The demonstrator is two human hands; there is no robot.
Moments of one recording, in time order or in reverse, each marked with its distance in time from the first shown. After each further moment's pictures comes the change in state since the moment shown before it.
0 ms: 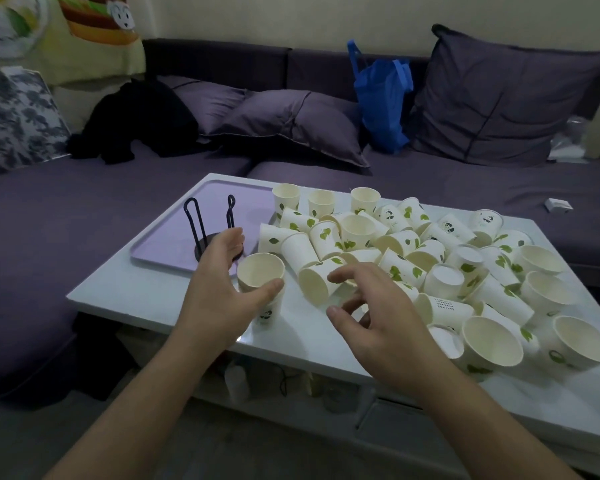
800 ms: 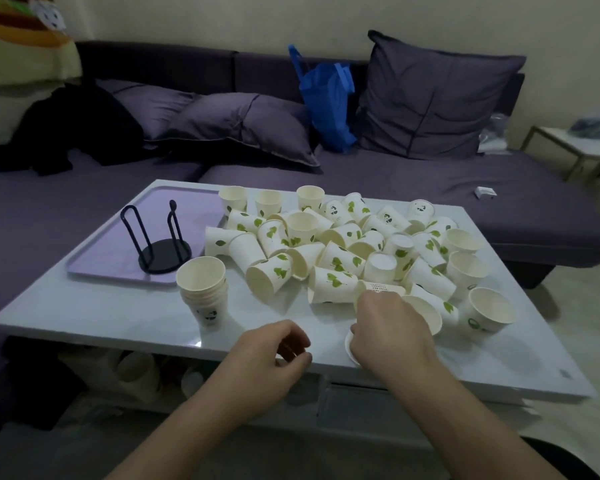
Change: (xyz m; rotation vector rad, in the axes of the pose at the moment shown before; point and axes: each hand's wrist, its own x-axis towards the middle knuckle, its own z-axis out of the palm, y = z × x) left_hand -0.067 0.033 0.084 0.176 -0.582 0.063; right_hand -0.032 0.015 -0.050 -0.679 -0.165 0.512
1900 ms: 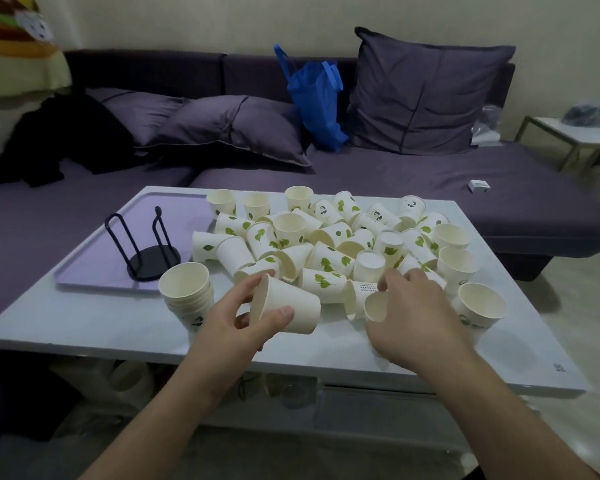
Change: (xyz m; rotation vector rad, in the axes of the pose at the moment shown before) left_hand 0.008 0.019 -0.020 -0.632 0.195 -0.114; right_hand 0.011 0.056 -0.007 0.152 0.054 0.057
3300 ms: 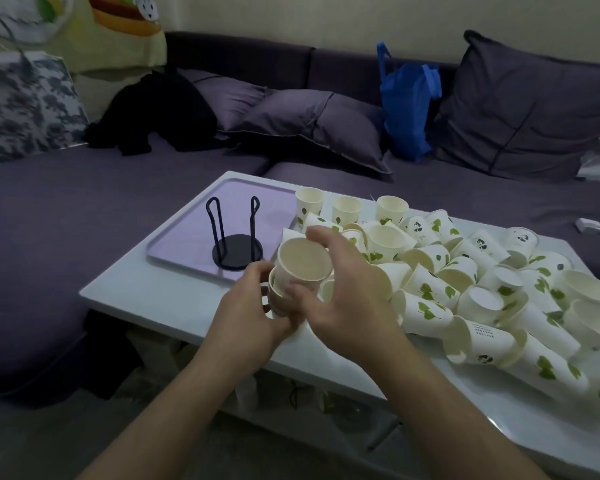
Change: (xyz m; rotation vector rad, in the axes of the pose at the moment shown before) left_hand 0.032 -0.026 -0.108 0.355 0.267 -0.012; right_hand 0.033 -0.194 0.060 0.582 0.167 -0.648
